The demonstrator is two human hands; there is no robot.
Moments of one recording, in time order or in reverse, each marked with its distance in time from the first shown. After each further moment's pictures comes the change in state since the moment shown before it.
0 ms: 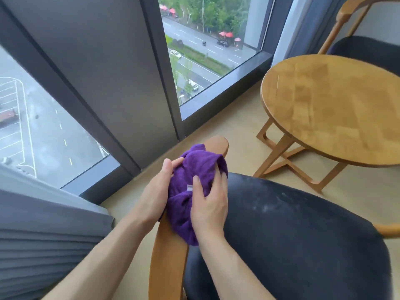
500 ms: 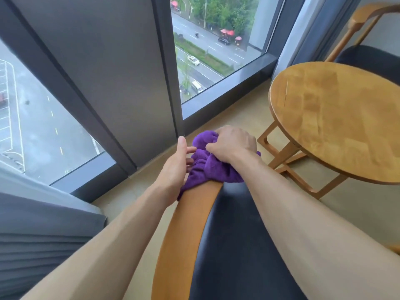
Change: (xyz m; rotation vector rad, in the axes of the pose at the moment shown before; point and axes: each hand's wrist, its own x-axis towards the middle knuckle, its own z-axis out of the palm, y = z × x) left_hand 0.088 0.008 0.009 -0.203 0.069 -0.138; right_hand 0.165 -0.064 -0.005 -1.058 -0.283 -0.232
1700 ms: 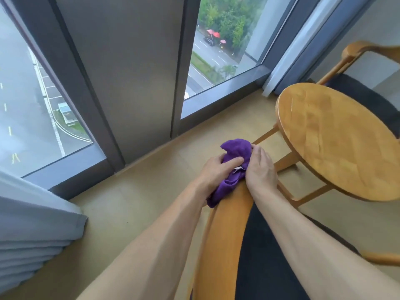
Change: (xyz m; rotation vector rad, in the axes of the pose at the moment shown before) left_hand 0.049 -0.007 0.003 0.019 -0.371 0.100; right_hand -0.021 -0.013 0.049 0.518 0.304 0.301
